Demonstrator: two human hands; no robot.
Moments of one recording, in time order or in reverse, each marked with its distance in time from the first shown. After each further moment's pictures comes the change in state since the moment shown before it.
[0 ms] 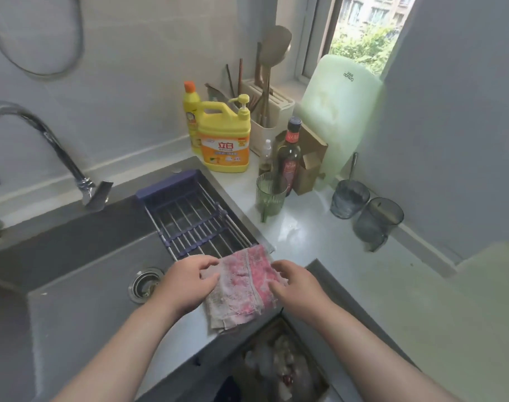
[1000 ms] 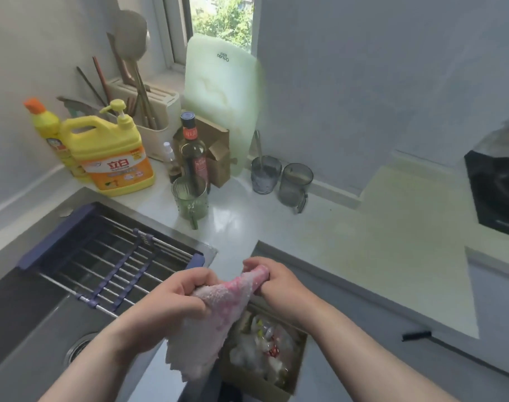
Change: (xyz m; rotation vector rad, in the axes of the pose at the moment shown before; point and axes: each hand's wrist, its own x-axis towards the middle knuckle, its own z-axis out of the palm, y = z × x) left_hand 0.013 0.073 -0.029 -0.520 -0.904 0.185; right_hand -0.041 -0.002 0.001 0.559 0.235 0.269
